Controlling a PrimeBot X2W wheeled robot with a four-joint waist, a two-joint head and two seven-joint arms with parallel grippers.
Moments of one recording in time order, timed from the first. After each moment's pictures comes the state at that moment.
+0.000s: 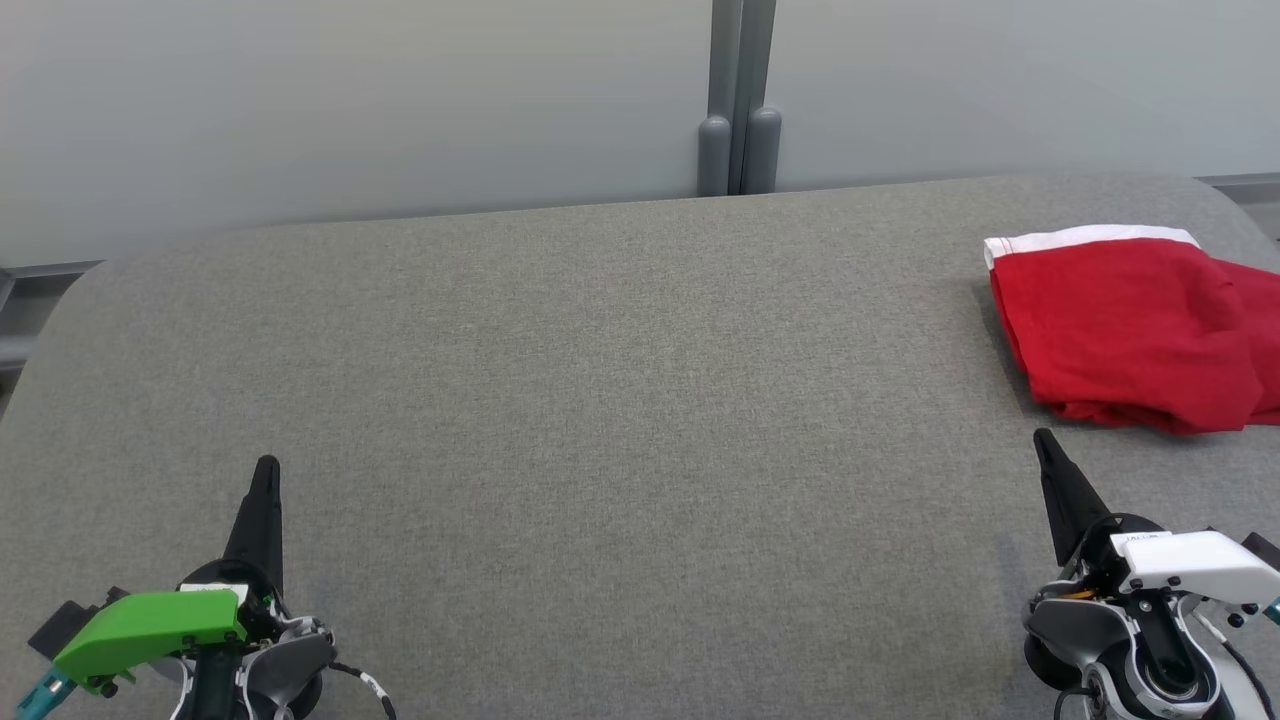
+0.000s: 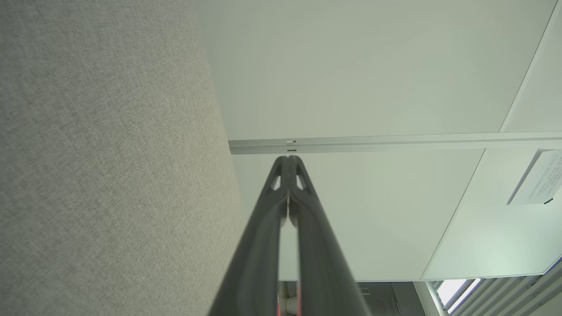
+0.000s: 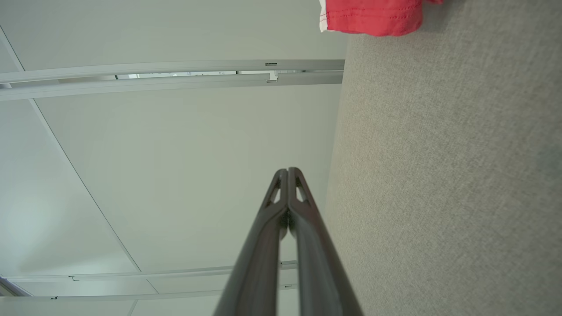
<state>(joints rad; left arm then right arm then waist) -0.11 0.05 0.11 0.25 -1.61 -0.13 0.10 -0.11 -0.05 -0.12 0.26 1.61 0.13 0.12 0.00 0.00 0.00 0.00</state>
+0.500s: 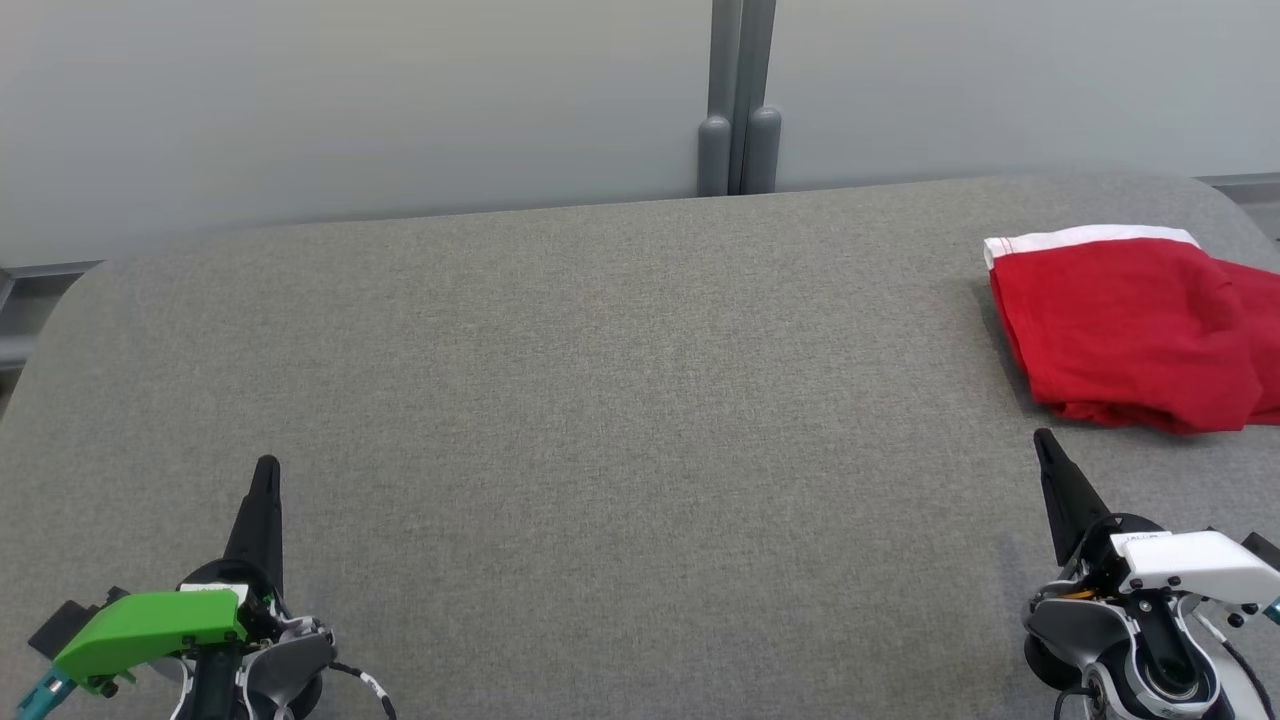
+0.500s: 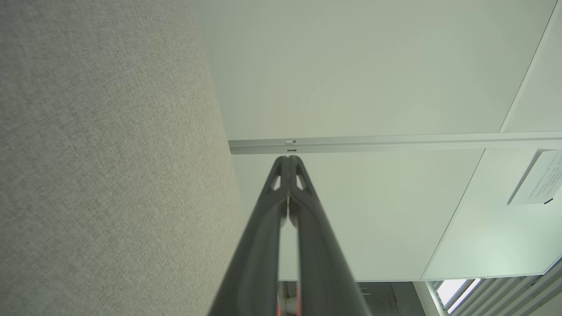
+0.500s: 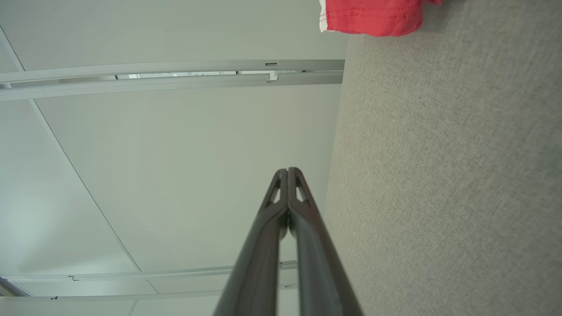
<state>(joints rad) -0.11 0.05 0.11 0.25 -1.61 -0.13 0.10 -0.11 -0.05 -0.12 0.26 1.61 0.13 0.12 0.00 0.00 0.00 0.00</state>
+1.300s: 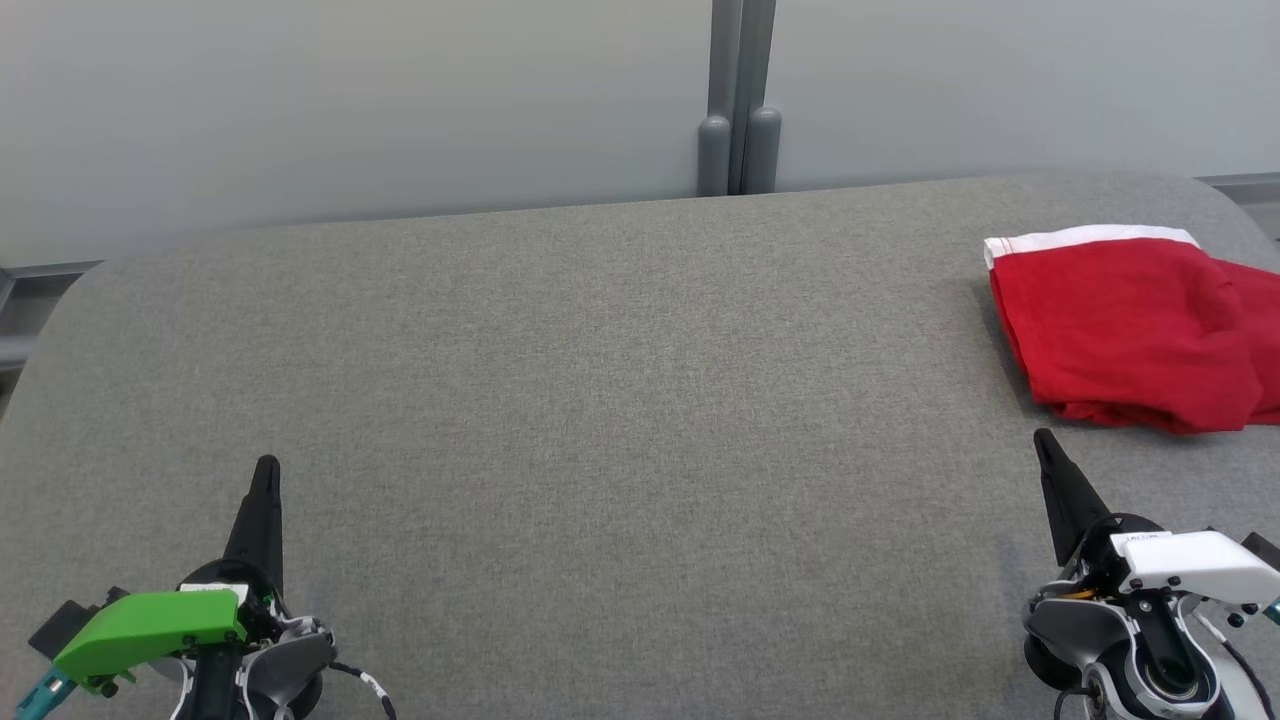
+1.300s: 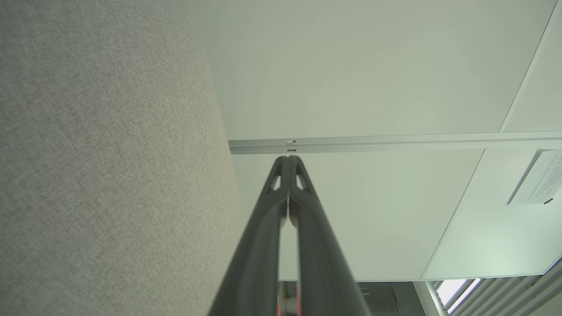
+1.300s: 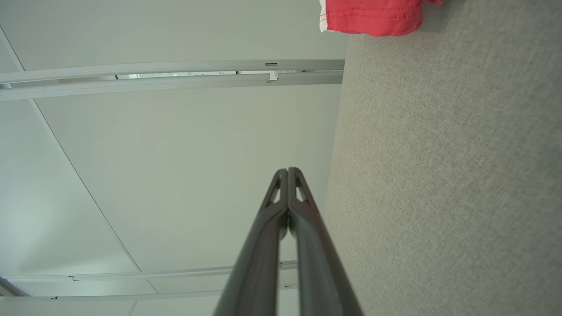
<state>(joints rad) -0.11 0.05 0.11 0.25 -1.61 -0.13 0.10 -0.11 -0.05 -0.12 0.26 1.61 0.13 0.12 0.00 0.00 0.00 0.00</state>
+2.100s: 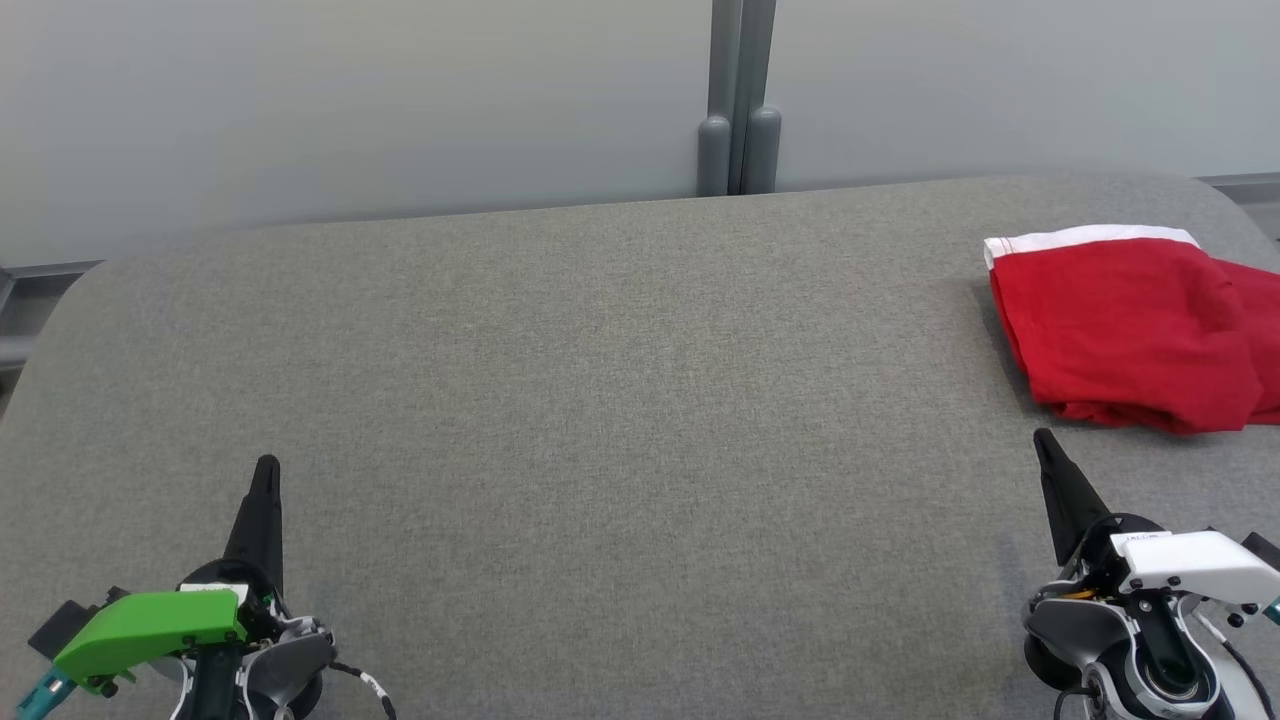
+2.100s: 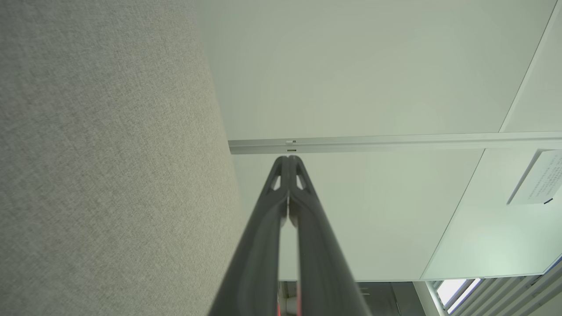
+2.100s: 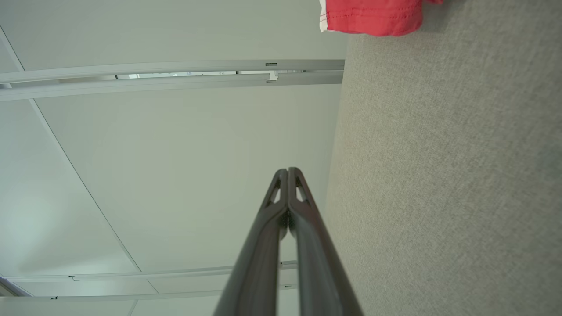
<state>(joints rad) -0.11 0.05 0.11 0.25 -1.61 -0.13 0.10 -0.11 -0.05 -0.12 0.26 1.61 0.13 0.12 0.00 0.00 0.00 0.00</state>
